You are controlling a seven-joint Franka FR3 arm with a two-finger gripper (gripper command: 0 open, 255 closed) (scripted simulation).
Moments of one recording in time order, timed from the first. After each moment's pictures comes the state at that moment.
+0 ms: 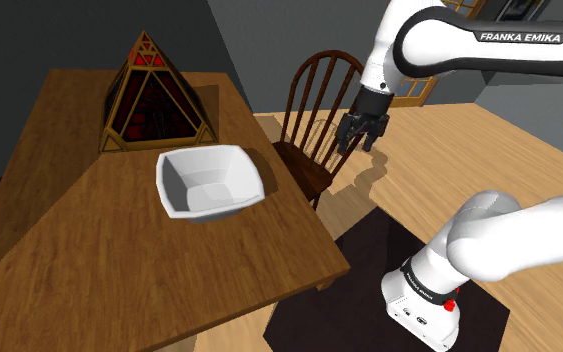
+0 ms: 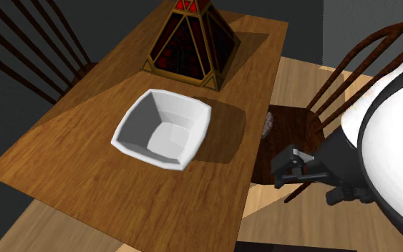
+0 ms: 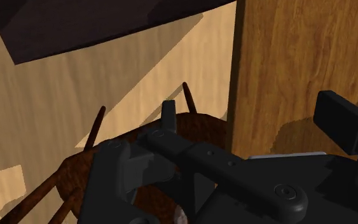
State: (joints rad) arm 0.06 -0.65 0.00 -2.50 0.11 1.74 0.25
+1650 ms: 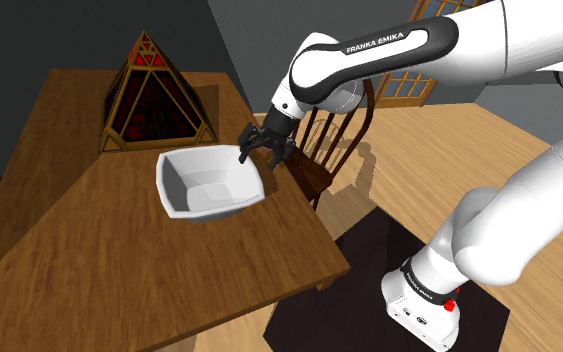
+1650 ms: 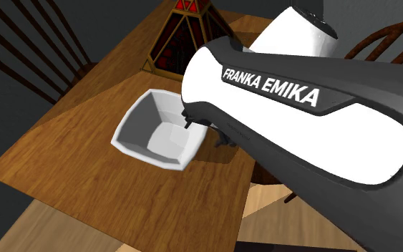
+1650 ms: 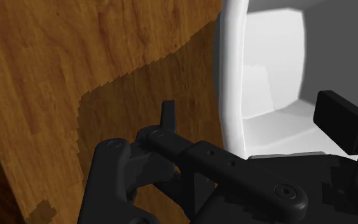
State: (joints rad) arm 0.23 -0.11 0.11 -2.32 0.55 2.30 0.31
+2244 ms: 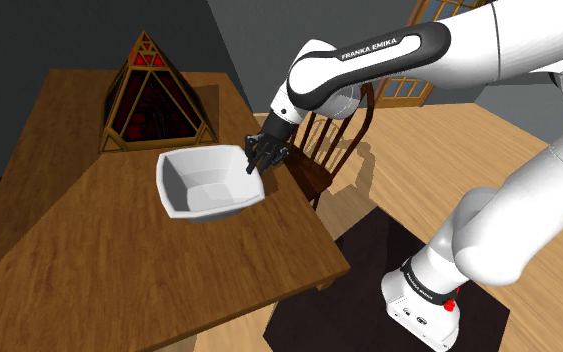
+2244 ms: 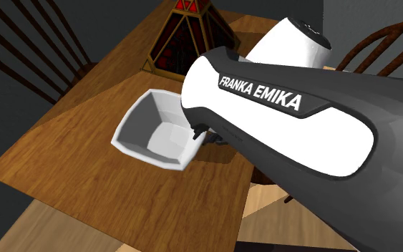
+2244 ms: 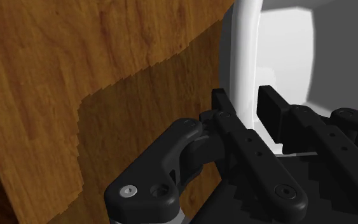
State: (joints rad) arm 0.23 -0.09 0.11 -2.33 0.57 2.33 0.30
